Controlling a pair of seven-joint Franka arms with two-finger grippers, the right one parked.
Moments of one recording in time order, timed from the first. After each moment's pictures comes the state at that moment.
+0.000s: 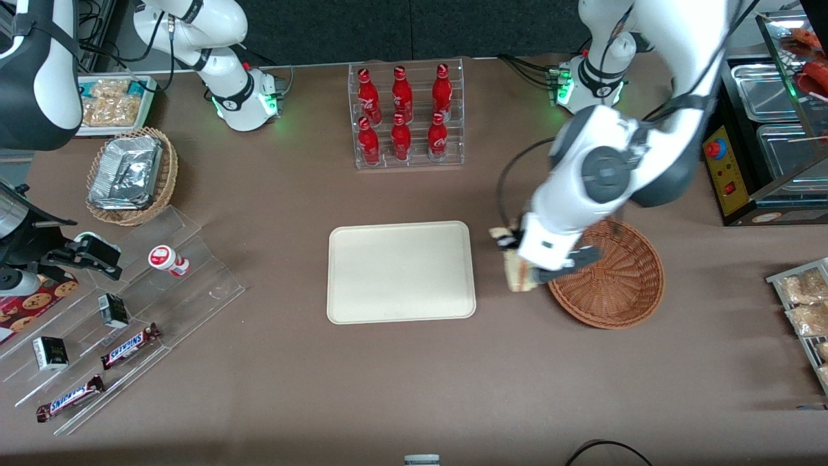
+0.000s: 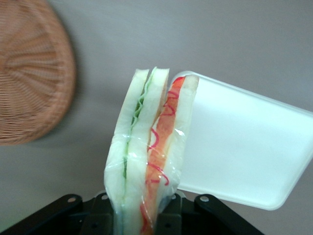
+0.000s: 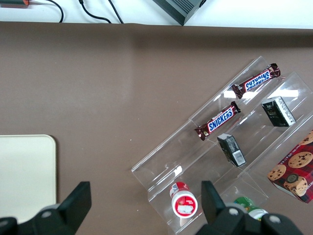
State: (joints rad) arm -0.25 0.42 -0.33 -1.52 -0.04 1.88 -0.86
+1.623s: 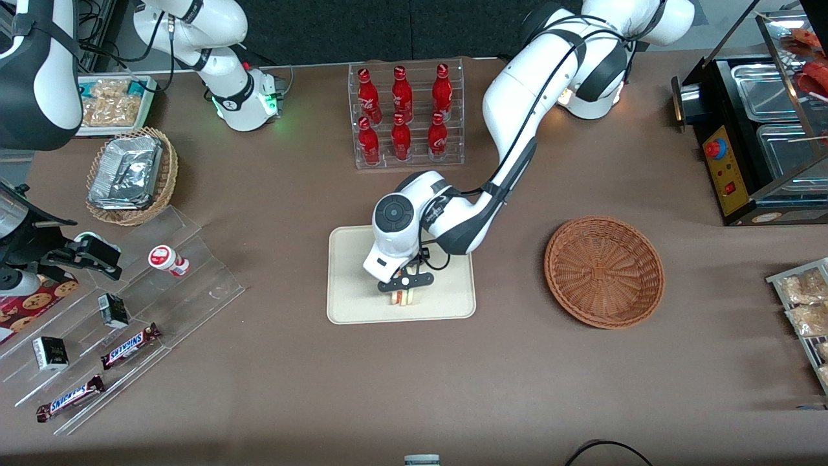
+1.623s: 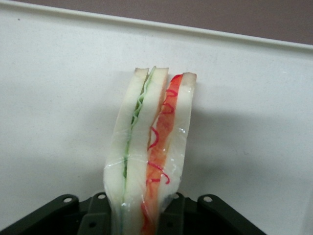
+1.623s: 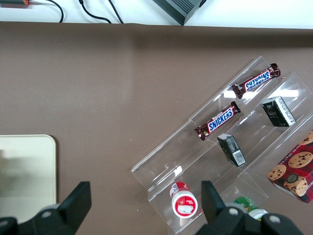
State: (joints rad) arm -0.71 1.03 -0.16 -1.04 0.10 2.06 -1.01
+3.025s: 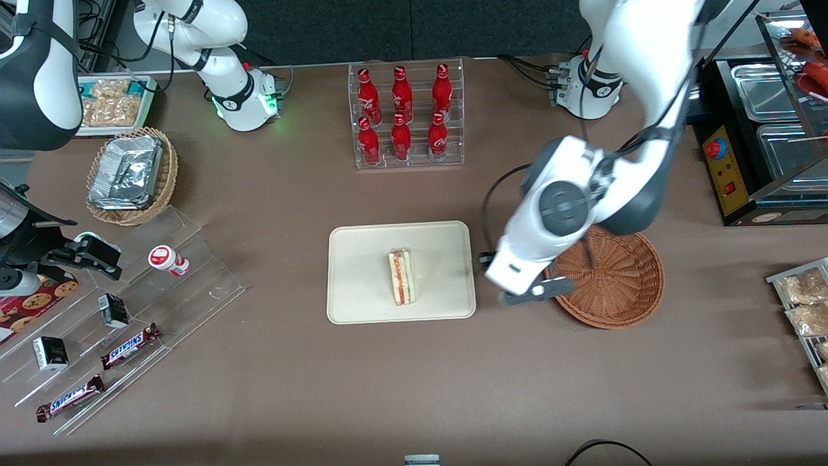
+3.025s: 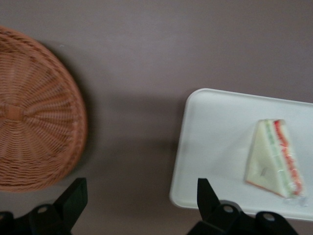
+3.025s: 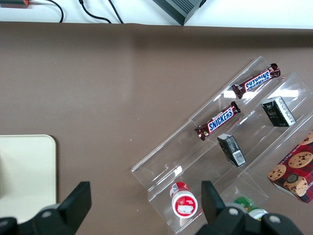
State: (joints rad) arm -0.33 0.40 -0.15 -1.57 -0.01 1.89 -0.62
